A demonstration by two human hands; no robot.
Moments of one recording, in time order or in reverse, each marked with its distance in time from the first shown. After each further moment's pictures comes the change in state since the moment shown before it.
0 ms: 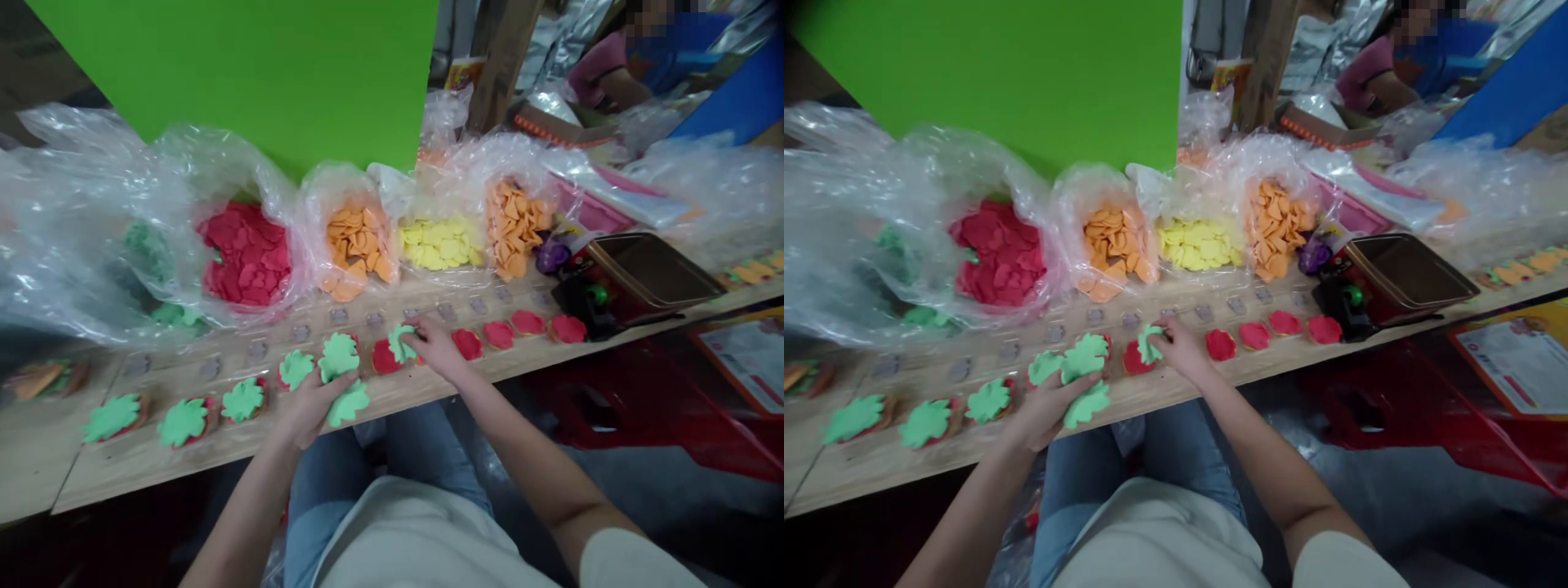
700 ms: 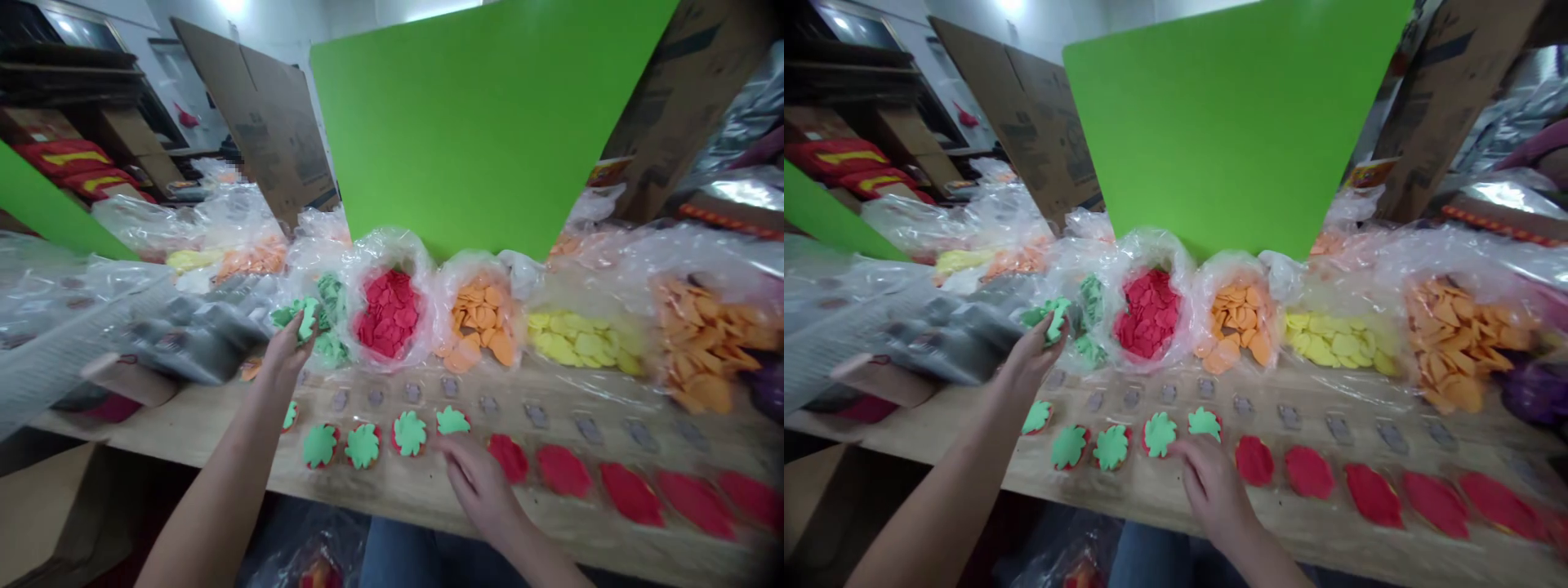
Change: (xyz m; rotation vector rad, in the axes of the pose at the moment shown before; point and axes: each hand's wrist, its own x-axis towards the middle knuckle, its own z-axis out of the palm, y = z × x) left_hand 0.031 0.146 -0.232 -0.351 0.776 0.540; right_hand -0.025 -0.064 0.115 -0.100 -0.318 -0.476
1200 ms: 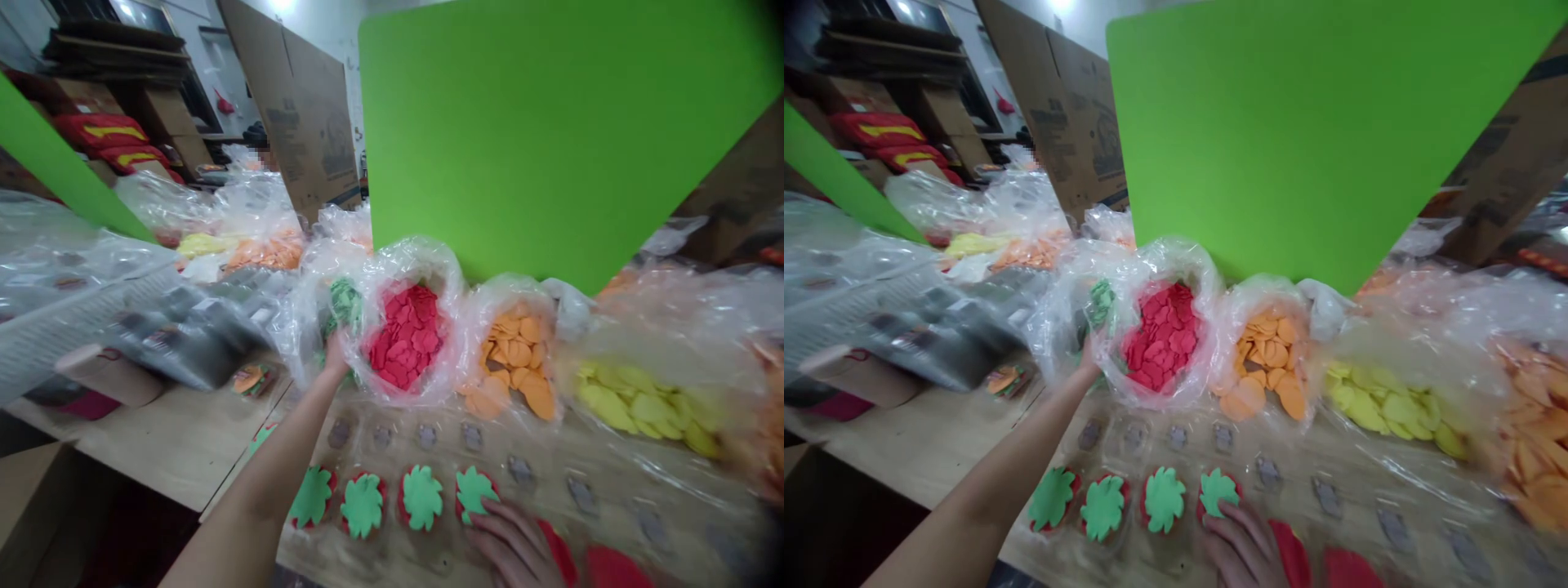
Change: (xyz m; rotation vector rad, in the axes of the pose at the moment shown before) left_hand 0.094 -0.103 0.025 0.919 -0.159 0.439; right_hand 0.003 0.068 -0.011 -0.691 0.064 -0.598
